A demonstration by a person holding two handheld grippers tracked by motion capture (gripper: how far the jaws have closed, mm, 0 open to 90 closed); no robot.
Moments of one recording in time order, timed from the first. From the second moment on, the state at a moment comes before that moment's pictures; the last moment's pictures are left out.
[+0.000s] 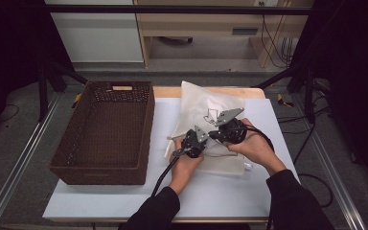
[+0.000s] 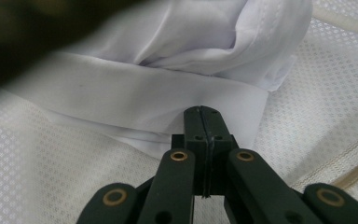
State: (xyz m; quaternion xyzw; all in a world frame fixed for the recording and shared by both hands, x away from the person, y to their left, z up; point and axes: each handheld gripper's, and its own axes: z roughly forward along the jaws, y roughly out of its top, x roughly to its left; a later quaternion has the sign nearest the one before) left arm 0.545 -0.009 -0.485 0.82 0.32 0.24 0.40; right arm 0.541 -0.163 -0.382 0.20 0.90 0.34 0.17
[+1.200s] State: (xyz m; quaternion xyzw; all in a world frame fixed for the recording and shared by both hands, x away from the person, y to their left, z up) left arm 0.531 -0.012 -0.487 0.85 0.29 0.24 0.38; right arm 0.546 -0.167 -0.379 0.21 0.90 0.34 0.17
